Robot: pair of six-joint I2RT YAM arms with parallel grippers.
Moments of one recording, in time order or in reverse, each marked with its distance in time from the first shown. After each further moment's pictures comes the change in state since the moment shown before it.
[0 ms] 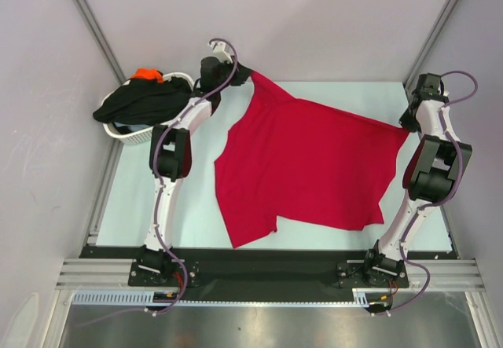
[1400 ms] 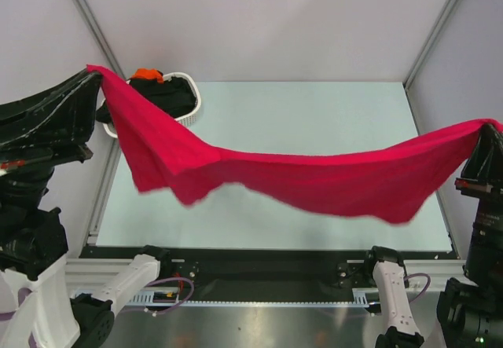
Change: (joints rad) left arm -0.008 -1.635 -0.314 -0.257 0.122 0.170; right arm 0.077 -1.442 0.001 0.092 -0.248 0.020
